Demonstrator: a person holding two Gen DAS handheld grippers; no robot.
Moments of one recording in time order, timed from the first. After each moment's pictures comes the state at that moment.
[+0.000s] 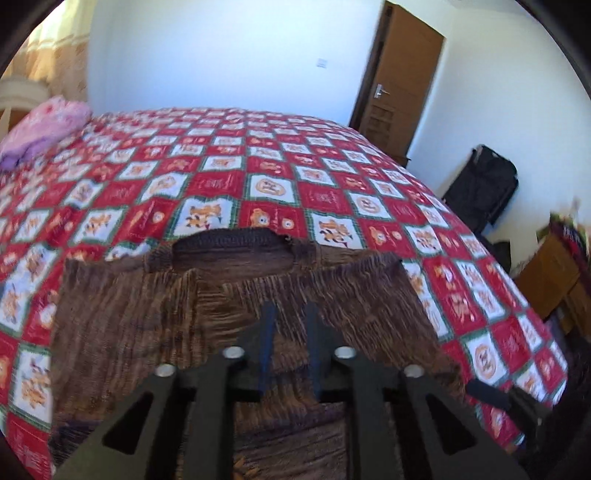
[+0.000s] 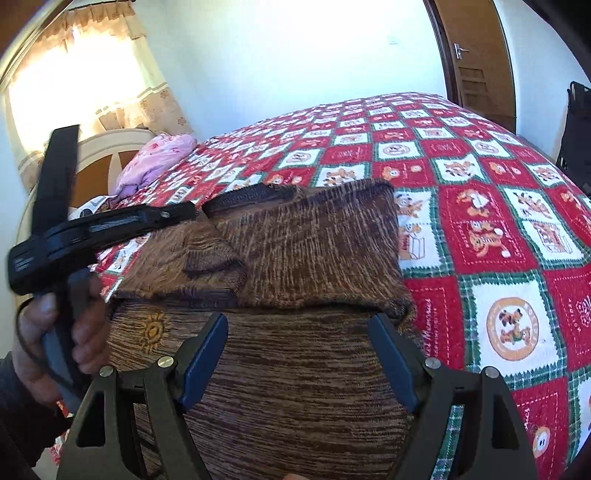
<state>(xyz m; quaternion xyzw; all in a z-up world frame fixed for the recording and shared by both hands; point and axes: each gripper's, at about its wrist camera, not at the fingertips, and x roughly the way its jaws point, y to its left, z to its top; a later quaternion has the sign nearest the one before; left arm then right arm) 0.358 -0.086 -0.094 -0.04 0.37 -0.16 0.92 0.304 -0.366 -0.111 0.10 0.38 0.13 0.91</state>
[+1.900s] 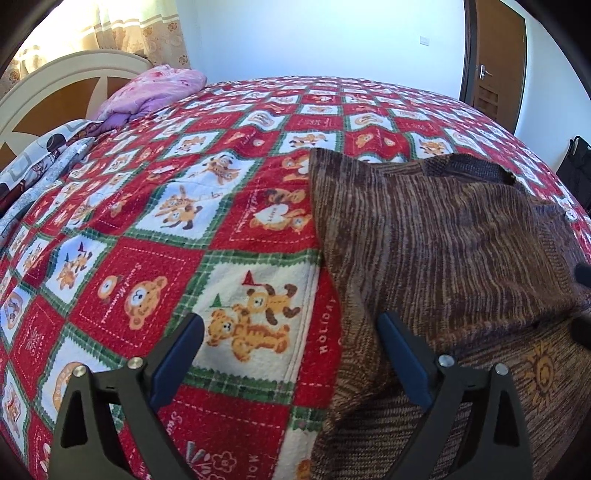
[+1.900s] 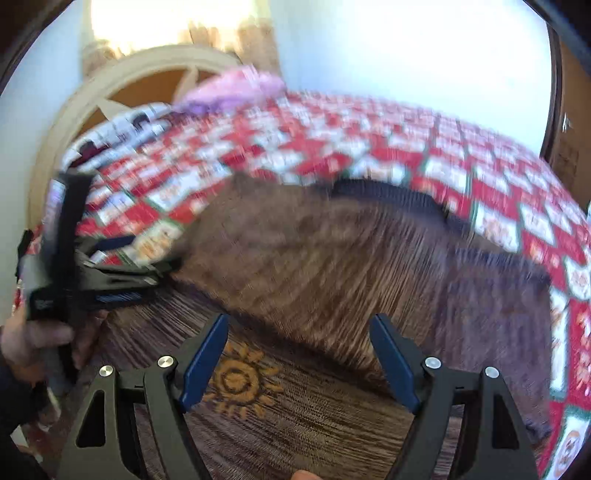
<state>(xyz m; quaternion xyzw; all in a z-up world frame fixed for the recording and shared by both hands) 0.336 0.088 -0.175 0.00 0.42 0.06 0.91 0.366 -0.199 -0.132 -0.07 0.42 0.25 0.87</state>
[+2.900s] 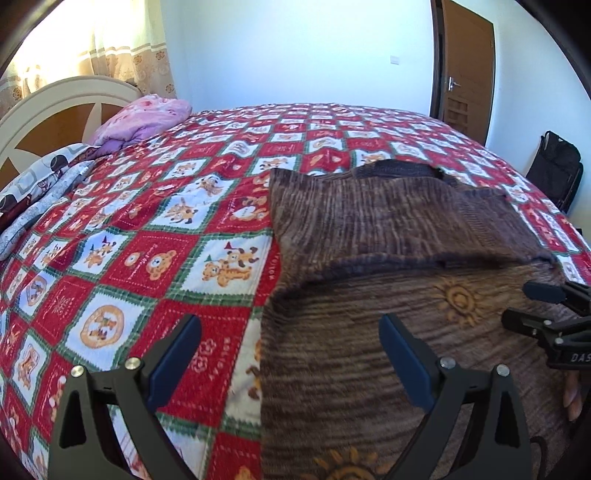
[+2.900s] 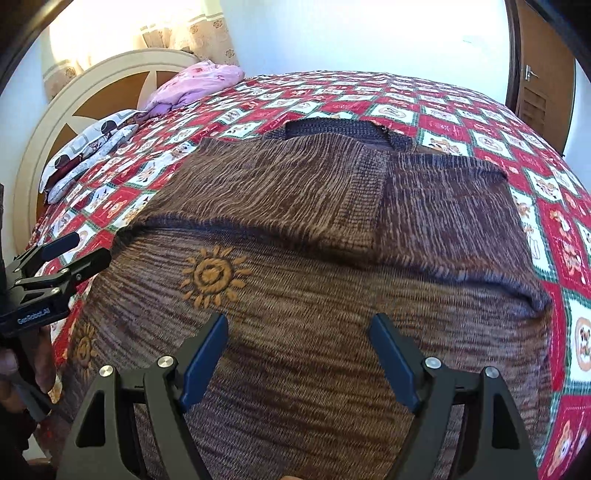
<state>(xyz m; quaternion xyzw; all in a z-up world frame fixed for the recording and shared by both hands) 0.251 0.059 -0.142 0.01 0.37 0.02 0.93 0.304 -0.245 -0.144 -0.02 0.44 0.19 0.88</state>
